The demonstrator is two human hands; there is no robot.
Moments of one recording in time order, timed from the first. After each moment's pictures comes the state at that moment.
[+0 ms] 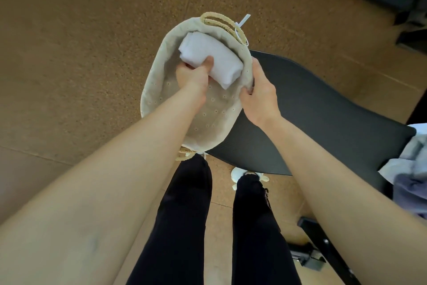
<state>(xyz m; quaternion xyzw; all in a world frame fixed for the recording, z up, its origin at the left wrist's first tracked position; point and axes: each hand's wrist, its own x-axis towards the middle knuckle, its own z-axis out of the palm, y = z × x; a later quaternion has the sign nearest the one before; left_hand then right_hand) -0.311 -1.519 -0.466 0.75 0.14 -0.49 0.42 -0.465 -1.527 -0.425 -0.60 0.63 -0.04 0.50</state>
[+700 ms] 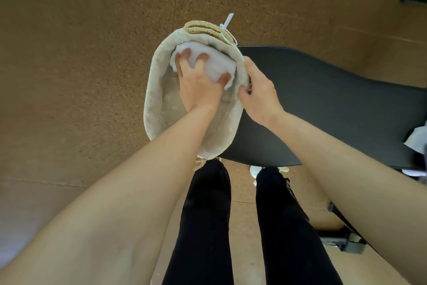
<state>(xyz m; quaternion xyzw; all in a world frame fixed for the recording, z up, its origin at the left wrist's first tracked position) -0.327 -1.508 -0.474 0.85 -0.42 -0.30 0.09 -0.468 -1.525 -0.435 -0.60 0.60 -0.09 0.52</state>
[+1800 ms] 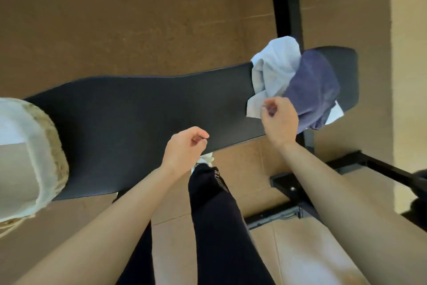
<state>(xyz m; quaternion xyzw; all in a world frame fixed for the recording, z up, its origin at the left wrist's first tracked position) -0.711 -1.453 -0.396 0.61 -0.51 -0.61 0.00 -0.969 -1.454 -0.392 -0.44 0.86 -0.09 0.24</state>
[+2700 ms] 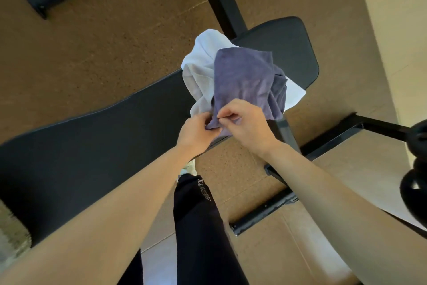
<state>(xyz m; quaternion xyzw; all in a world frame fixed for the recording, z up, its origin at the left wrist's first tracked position) -0.918 -1.492 -0.438 0.52 -0.63 -0.57 -0.11 -1.068 -1.436 -0.383 -0.50 0.74 -0.24 0.39</state>
